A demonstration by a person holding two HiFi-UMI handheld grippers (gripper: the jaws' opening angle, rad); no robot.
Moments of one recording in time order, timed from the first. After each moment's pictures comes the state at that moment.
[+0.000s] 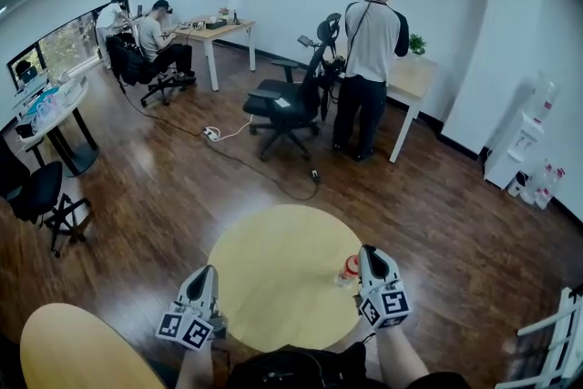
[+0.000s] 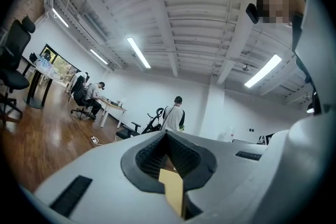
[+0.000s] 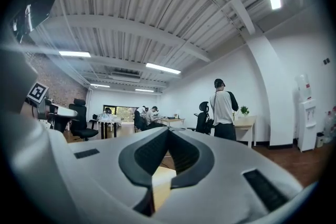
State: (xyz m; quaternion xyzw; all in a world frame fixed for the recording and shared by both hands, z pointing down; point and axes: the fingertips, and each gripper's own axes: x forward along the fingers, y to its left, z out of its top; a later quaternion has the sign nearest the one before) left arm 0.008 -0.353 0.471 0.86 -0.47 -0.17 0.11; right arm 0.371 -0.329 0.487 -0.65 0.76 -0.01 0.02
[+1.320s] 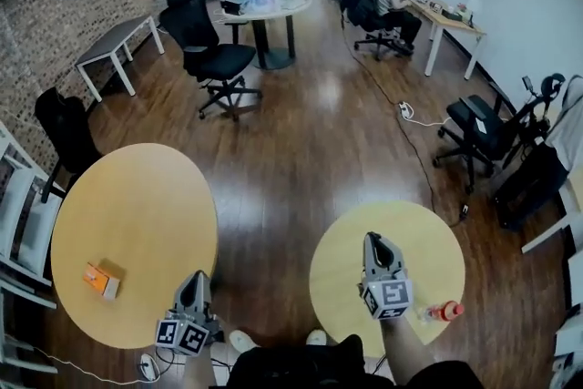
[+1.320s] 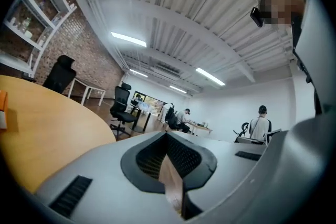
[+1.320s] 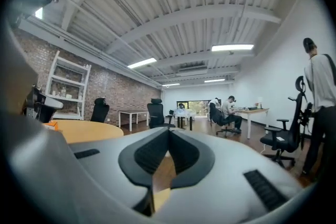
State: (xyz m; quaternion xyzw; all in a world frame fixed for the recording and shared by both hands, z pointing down) left arm -0.173 -0.052 0.506 0.52 -0.83 -0.18 0.07; right arm 0.075 -0.369 0.524 -0.28 0.96 -0.02 -0.03
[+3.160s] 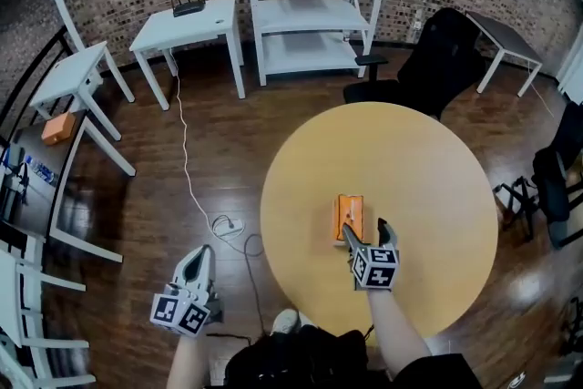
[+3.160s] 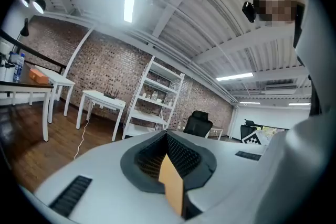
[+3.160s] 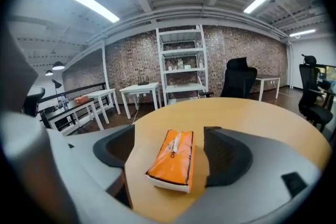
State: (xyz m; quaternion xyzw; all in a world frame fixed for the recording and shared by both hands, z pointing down) left arm -0.187 0.538 0.514 -0.12 -0.98 -0.18 -0.04; right arm -0.473 0.274 0.642 0.36 0.90 0.05 -0.25
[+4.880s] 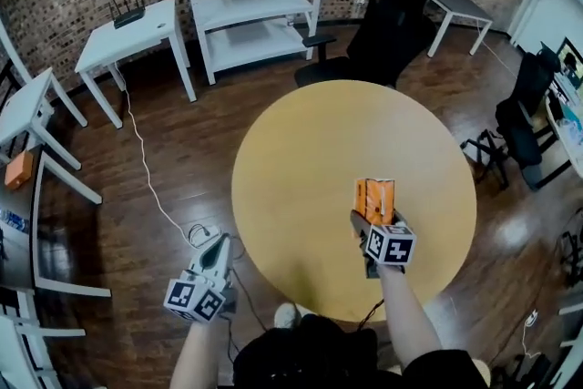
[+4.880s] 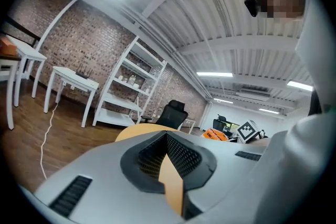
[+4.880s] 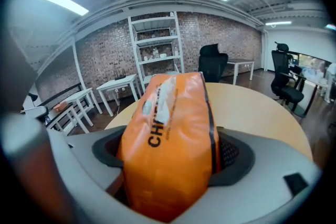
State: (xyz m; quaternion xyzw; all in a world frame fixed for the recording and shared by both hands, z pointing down) left arm -0.272 0.529 0.547 0.03 -0.98 -0.22 0.00; right arm -0.472 0.212 0.644 0.24 0.91 0.02 -0.35
